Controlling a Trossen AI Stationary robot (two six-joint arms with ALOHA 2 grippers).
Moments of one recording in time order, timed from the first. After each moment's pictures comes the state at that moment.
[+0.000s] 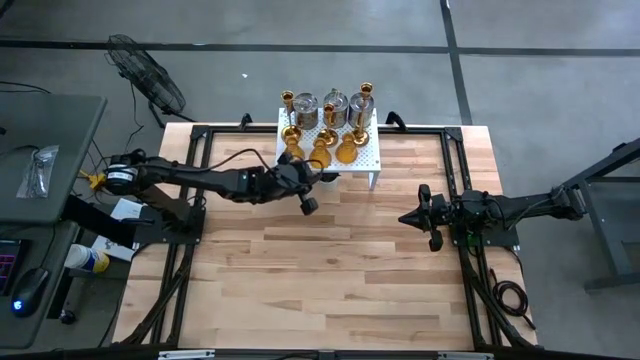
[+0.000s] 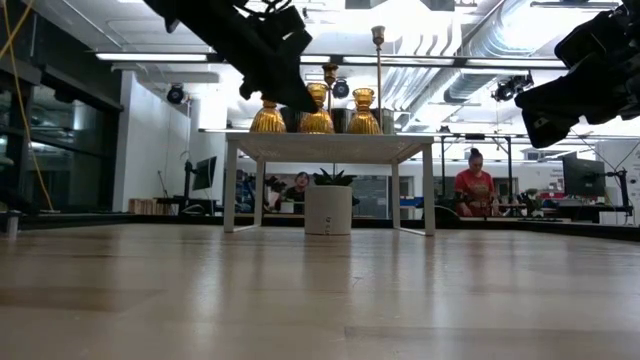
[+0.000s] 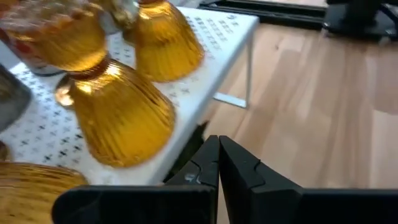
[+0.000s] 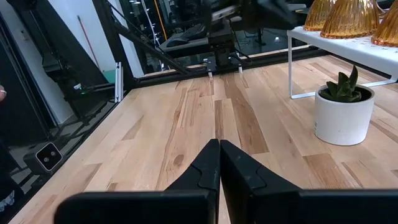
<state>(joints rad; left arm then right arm) 0.05 1.48 0.99 -0.01 -0.45 -0.12 0.10 0.14 0.01 0.03 0.02 0.21</state>
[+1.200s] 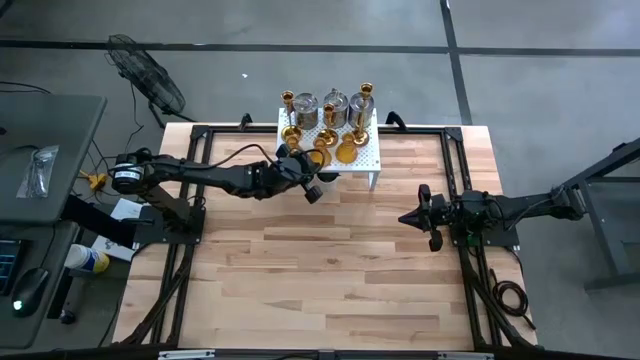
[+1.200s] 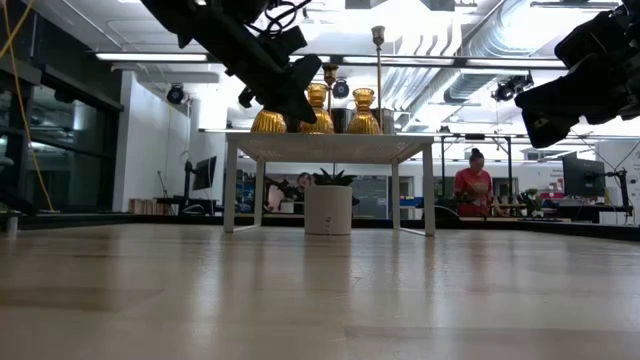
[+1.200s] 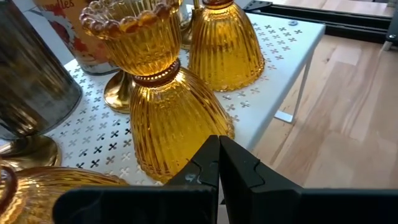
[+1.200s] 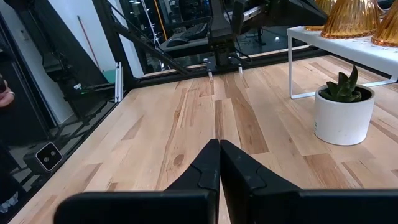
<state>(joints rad) 0.12 1.53 0.99 0.07 -0.54 -0.13 0.10 0.14 0.01 0.03 0.02 0.21</state>
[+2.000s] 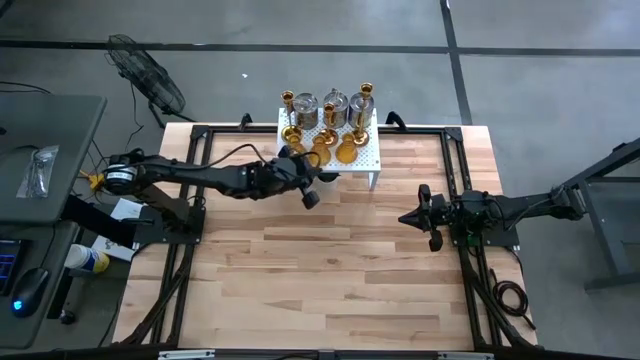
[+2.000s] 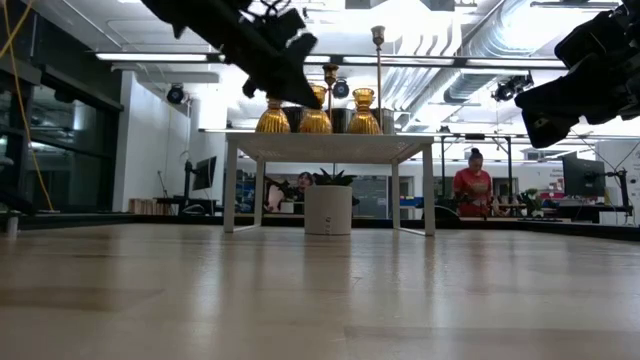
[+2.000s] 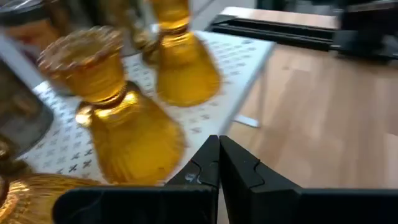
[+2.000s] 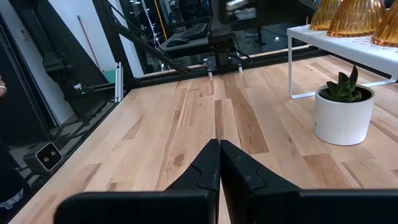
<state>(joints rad) 0.09 1.48 0.99 0.07 -0.45 -0.09 0.10 0.14 0.01 0.03 0.02 0.21</state>
